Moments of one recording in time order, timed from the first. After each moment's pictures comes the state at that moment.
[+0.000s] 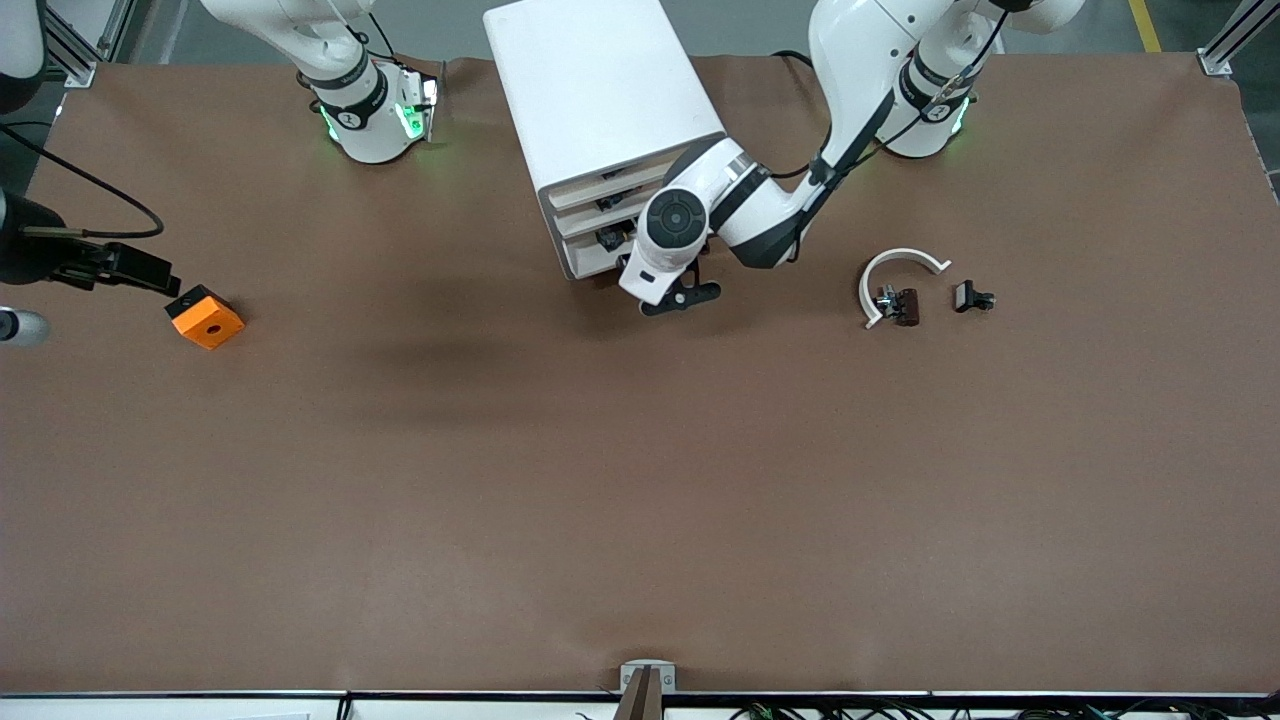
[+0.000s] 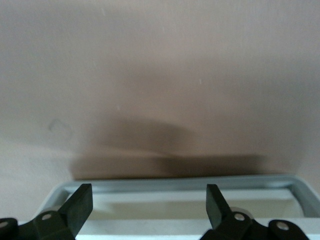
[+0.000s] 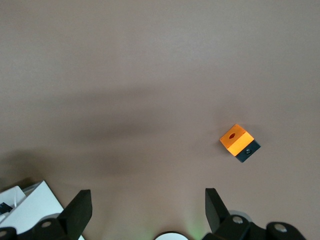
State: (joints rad) left arm -0.57 0.57 -0.37 -1.85 -0.15 2.19 -1.07; right arm 0.07 0.14 -0.11 -1.41 0.02 1.40 0.04
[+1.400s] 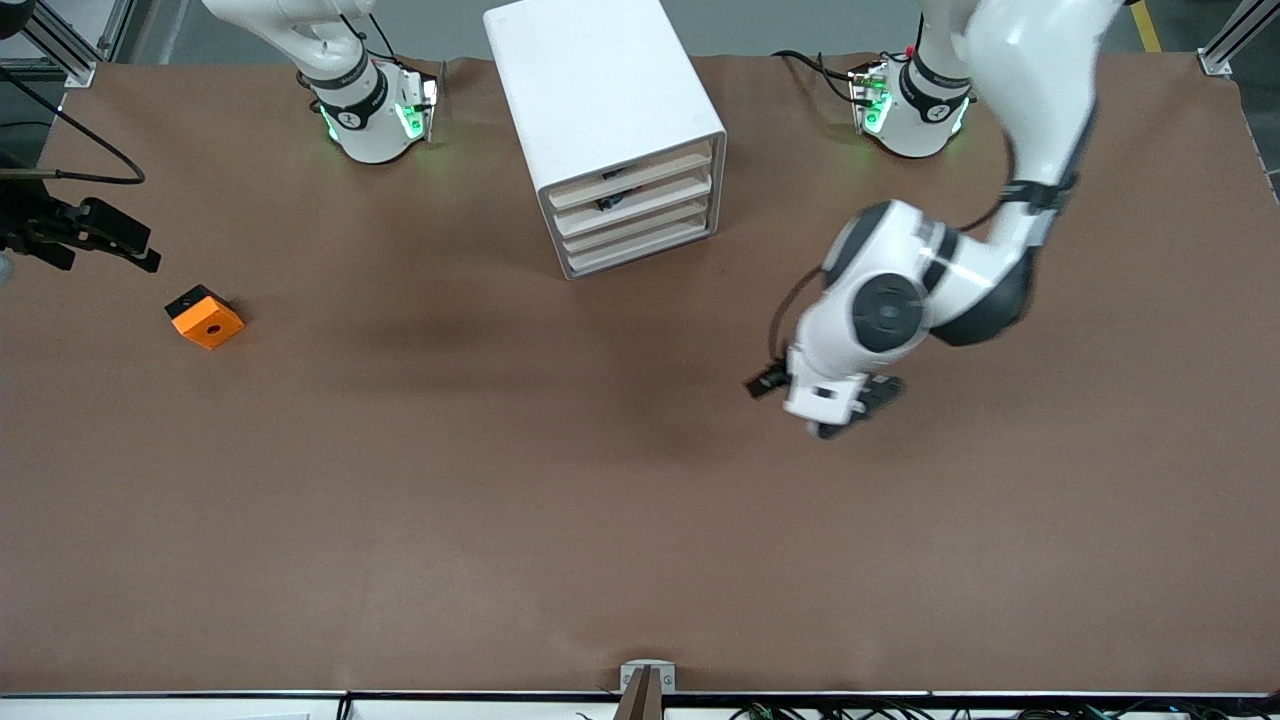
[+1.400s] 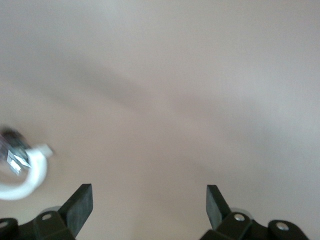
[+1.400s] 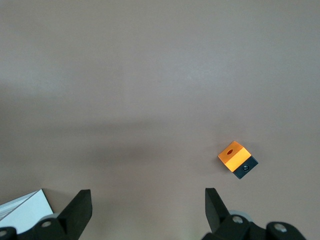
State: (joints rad) left arm -0.14 0.49 -0.33 -1.54 0.07 1.91 -0.99; right arm 0.05 -0.05 -0.09 -1.63 0.02 1.56 0.01
